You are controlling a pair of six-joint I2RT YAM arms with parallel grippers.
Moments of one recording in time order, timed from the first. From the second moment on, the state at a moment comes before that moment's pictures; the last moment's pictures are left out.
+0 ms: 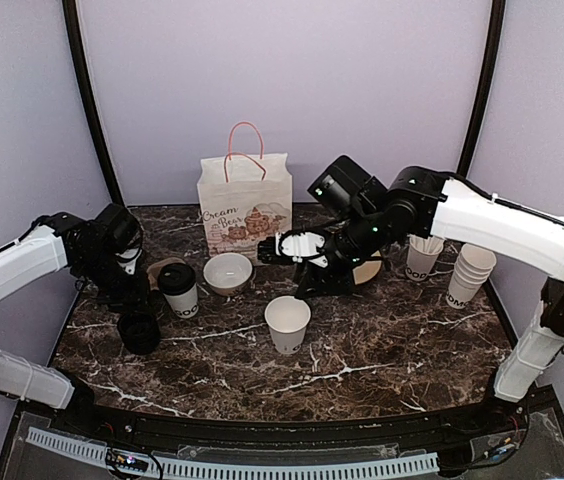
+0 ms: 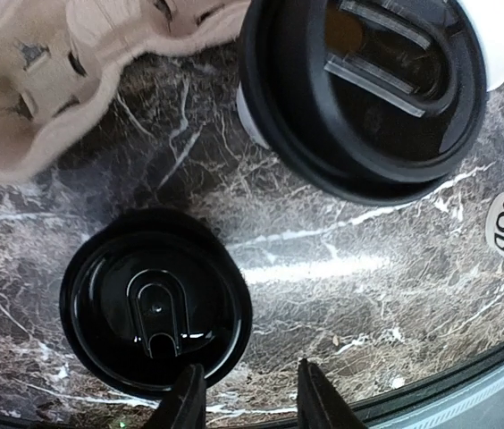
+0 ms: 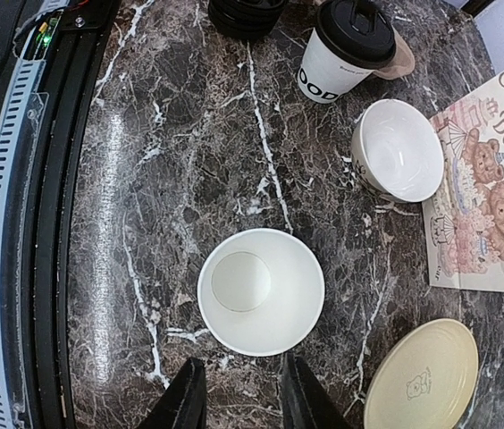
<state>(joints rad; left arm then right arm) -0.40 1.22 1.02 -1.10 0.07 -0.46 1.03 1.66 1.64 -0.98 -0.21 -0.60</state>
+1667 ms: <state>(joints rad) -0.46 1.38 0.96 -1.05 0.00 -0.43 1.00 1.66 1.64 -0.98 -0.23 -0.60</state>
